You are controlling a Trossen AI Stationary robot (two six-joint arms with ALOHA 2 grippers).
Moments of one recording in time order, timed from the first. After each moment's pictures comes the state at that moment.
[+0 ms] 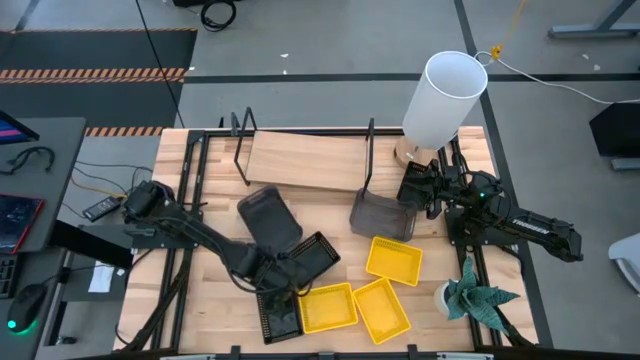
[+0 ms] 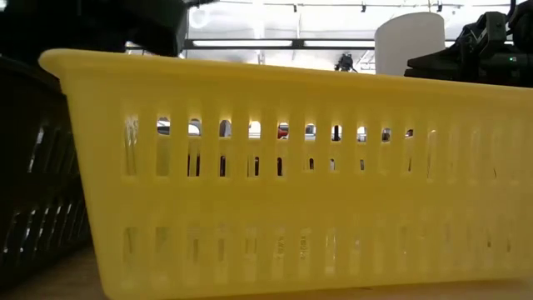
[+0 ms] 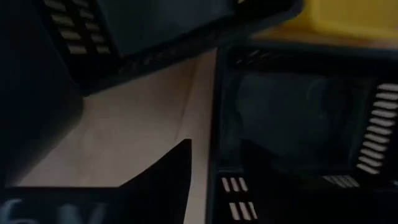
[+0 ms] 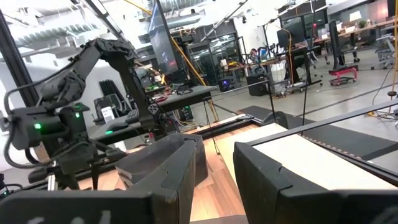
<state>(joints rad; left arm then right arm) -0.51 1.77 1.21 -0.78 0.00 -0.80 -0.43 0.01 0.01 0.16 -0.20 0.29</state>
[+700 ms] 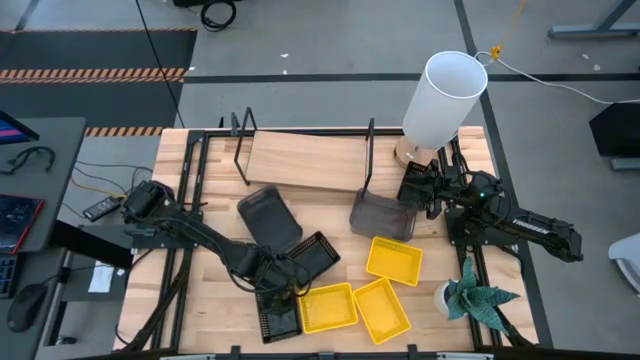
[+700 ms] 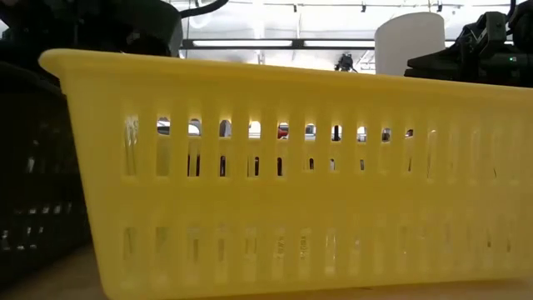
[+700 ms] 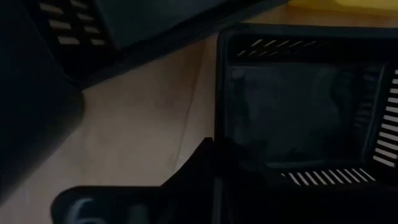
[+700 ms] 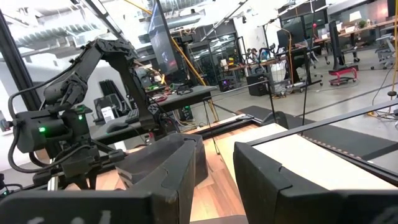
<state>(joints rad) -0.51 1.77 1.19 -0.78 0.01 -0.75 -0.43 0.01 0.01 0.16 -0.20 0.29</state>
